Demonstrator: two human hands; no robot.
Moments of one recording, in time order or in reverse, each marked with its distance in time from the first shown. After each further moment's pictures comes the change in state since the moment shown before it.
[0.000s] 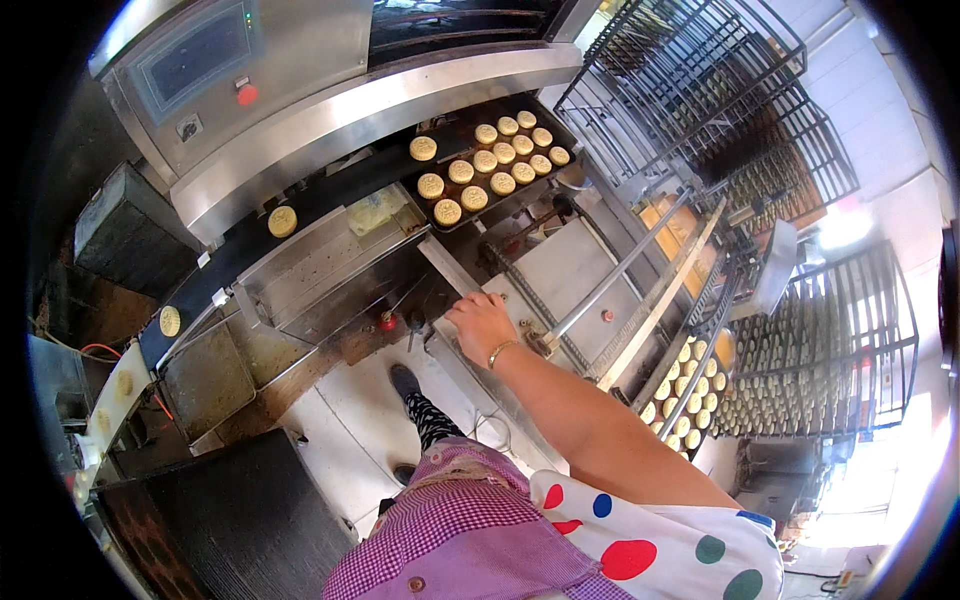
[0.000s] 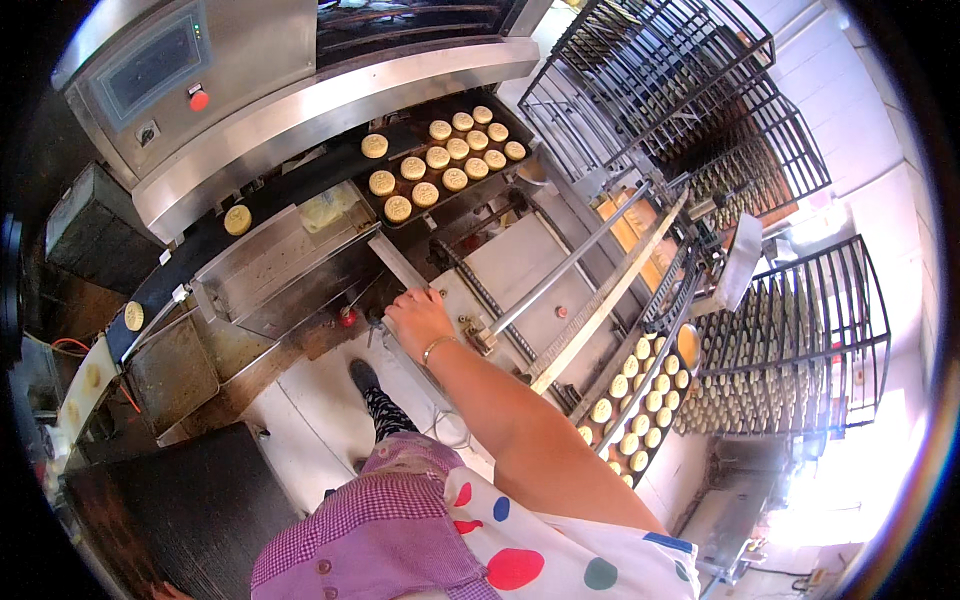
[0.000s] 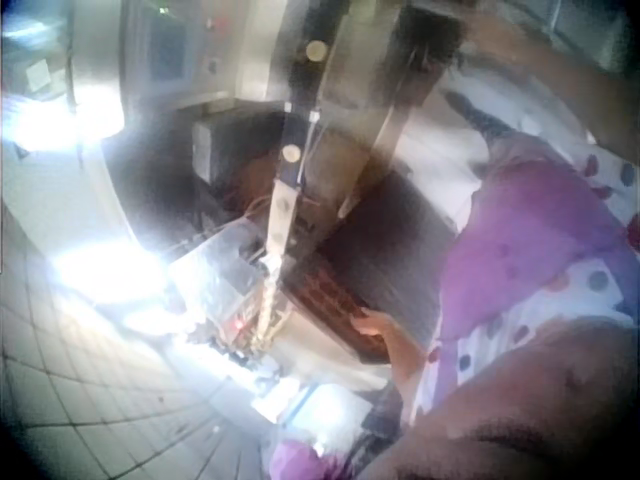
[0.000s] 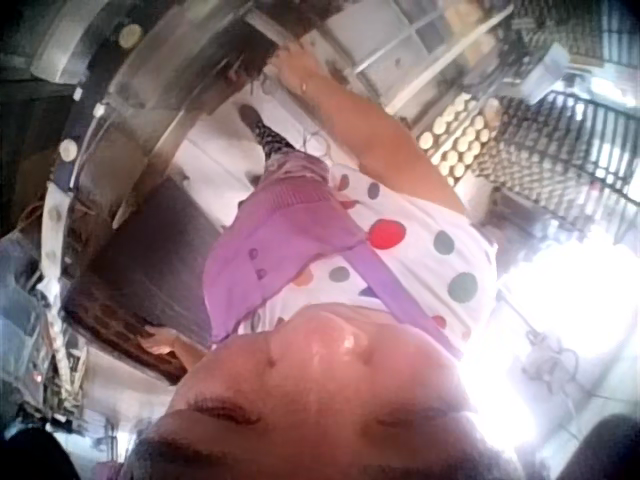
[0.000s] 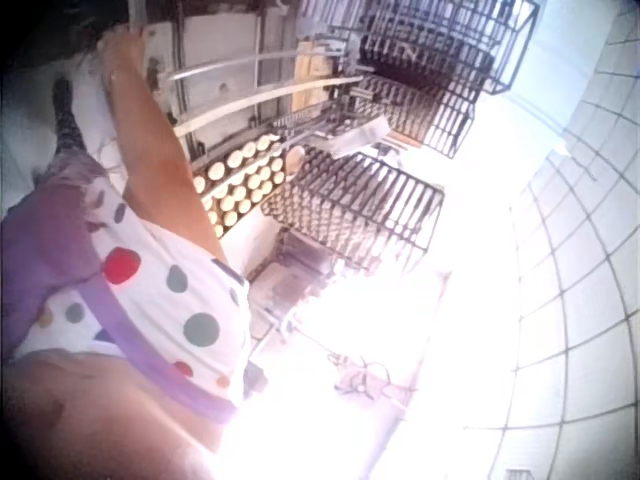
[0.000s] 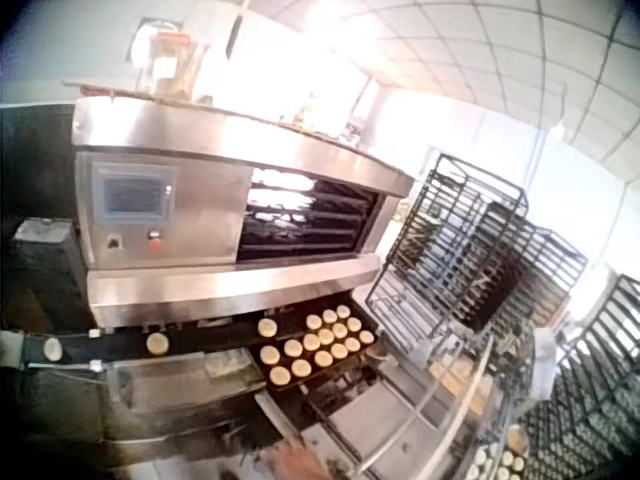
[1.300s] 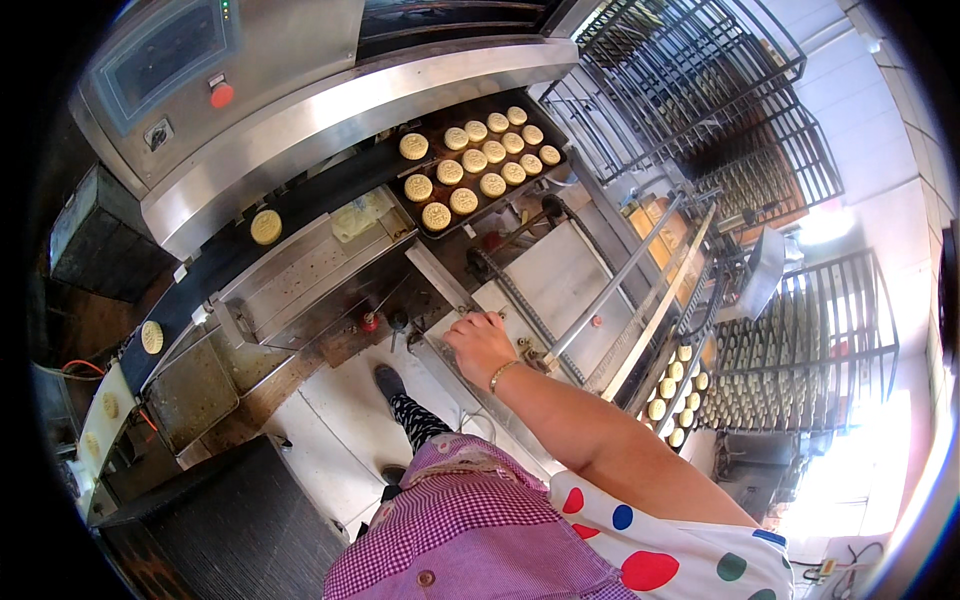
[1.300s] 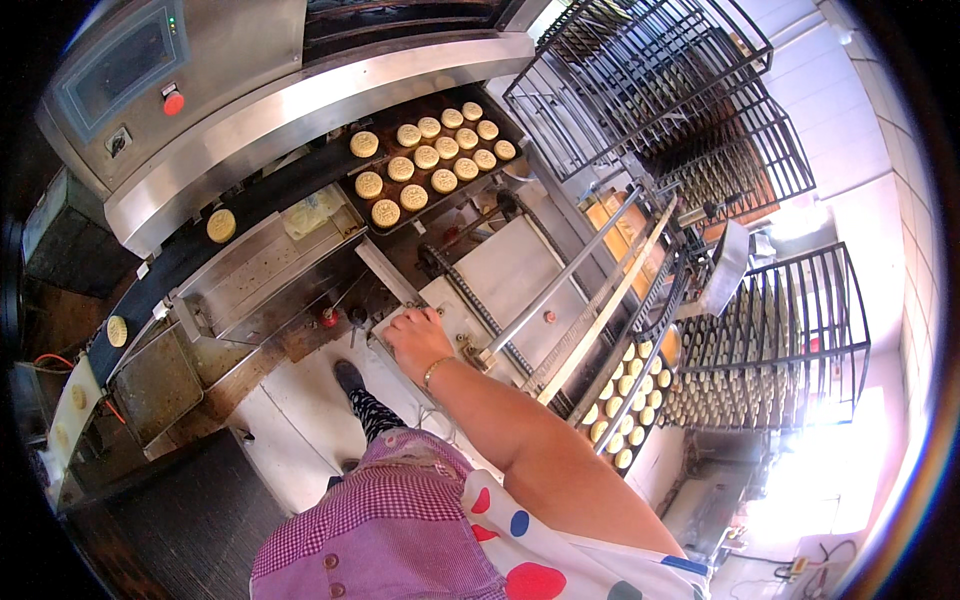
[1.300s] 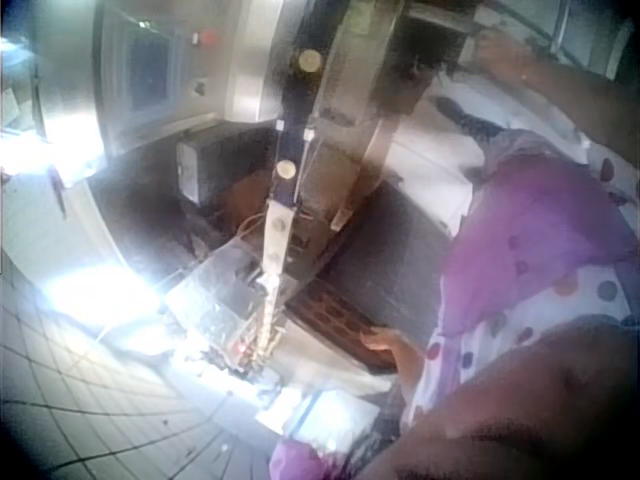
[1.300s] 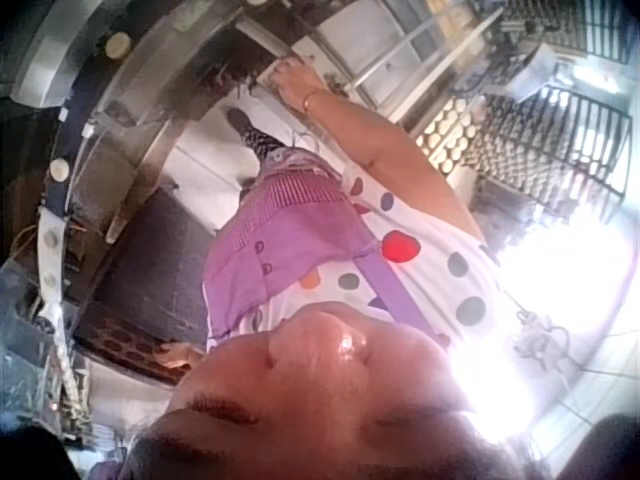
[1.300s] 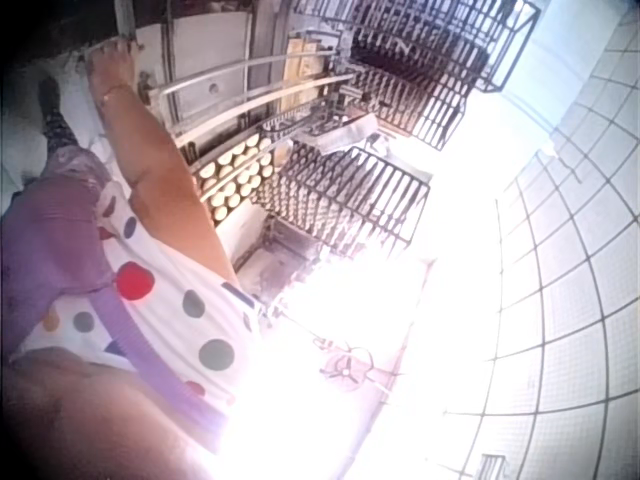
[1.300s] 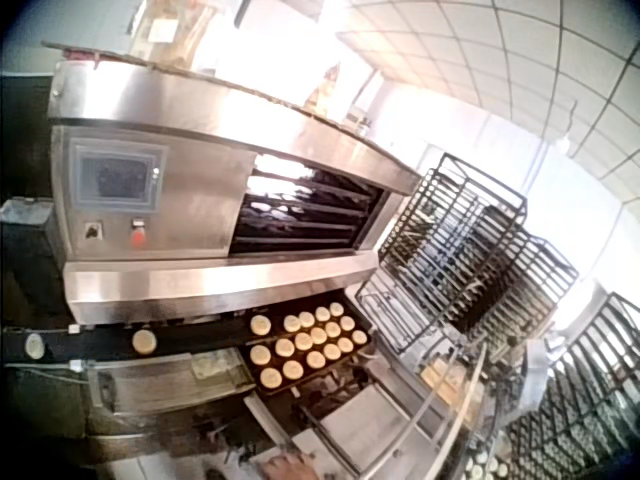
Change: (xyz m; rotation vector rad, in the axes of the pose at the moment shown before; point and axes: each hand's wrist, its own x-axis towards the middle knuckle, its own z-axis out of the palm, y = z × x) left_hand 0.006 -0.040 0.027 0.022 -0.032 0.143; right_hand 0.009 -0.001 0.001 0.003 -0.032 -0.043
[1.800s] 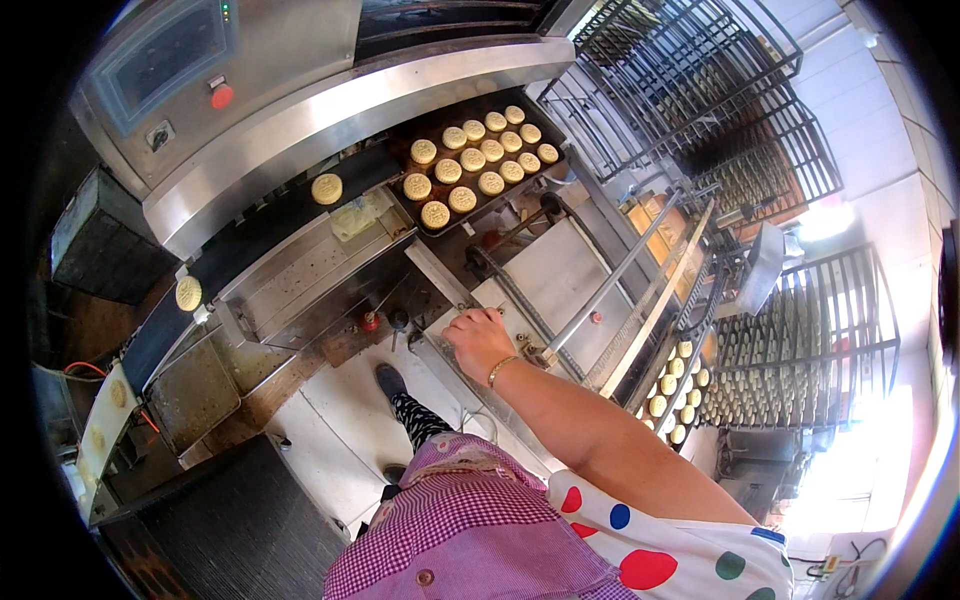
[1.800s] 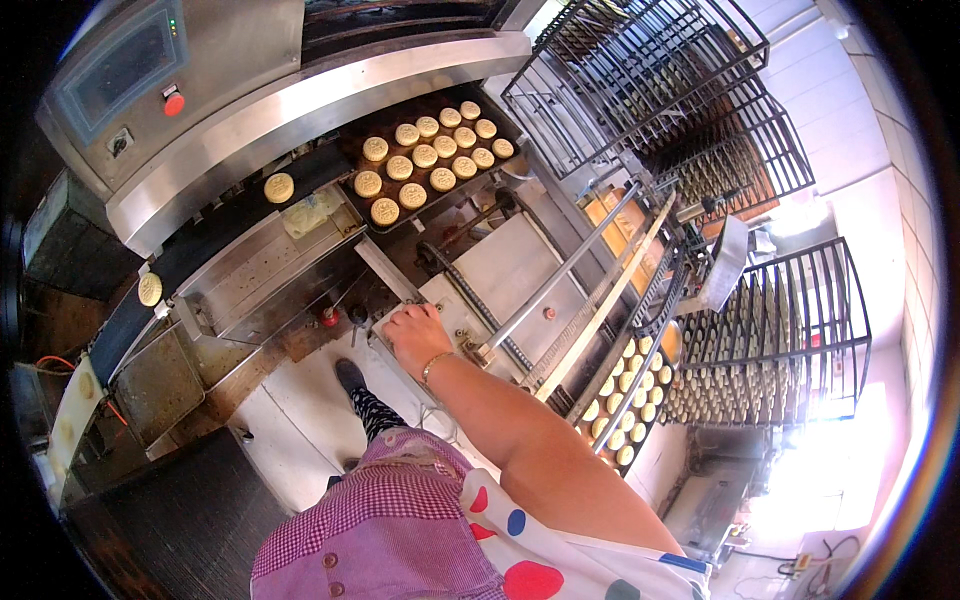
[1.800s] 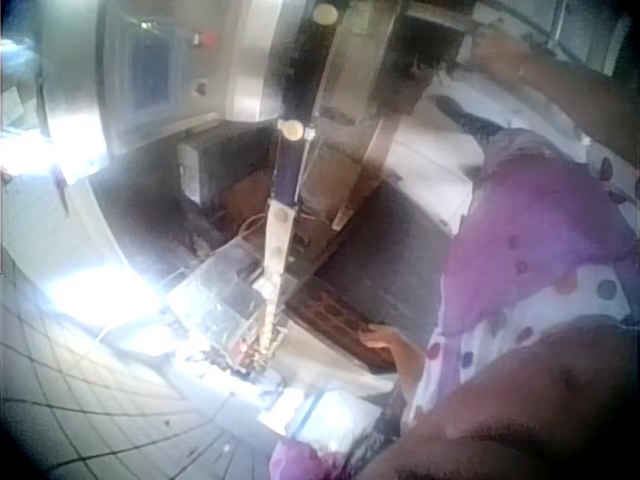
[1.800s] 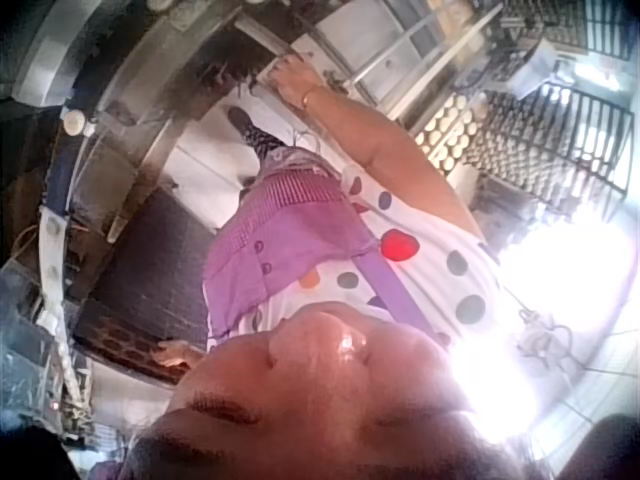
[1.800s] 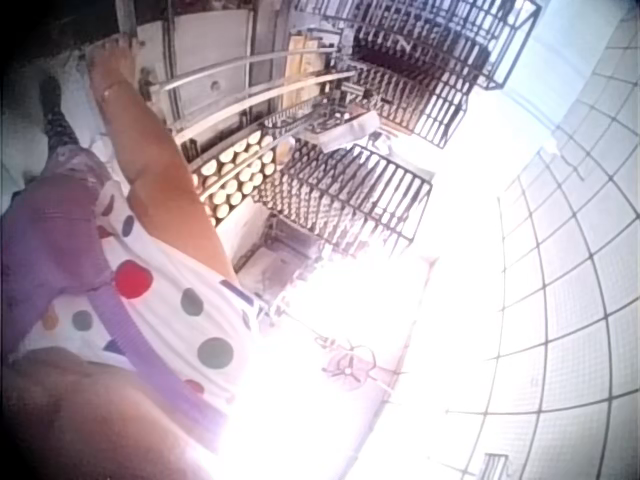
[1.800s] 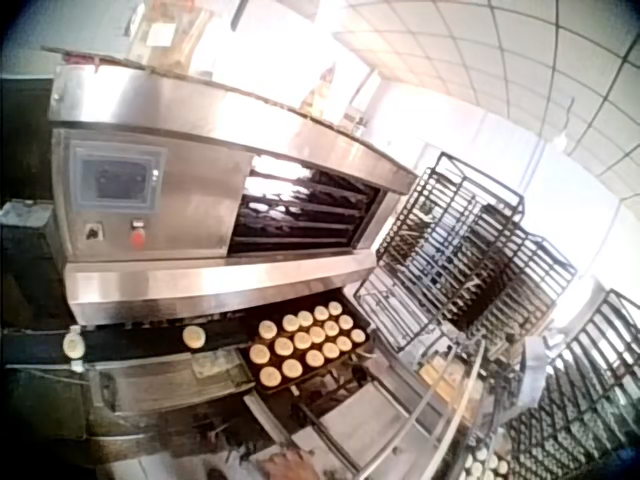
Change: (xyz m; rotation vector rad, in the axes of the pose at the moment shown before) left_hand 0.012 0.025 -0.011 0.028 0.019 -0.065; right_hand 0.001 -0.001 0.001 0.001 -0.020 0.026
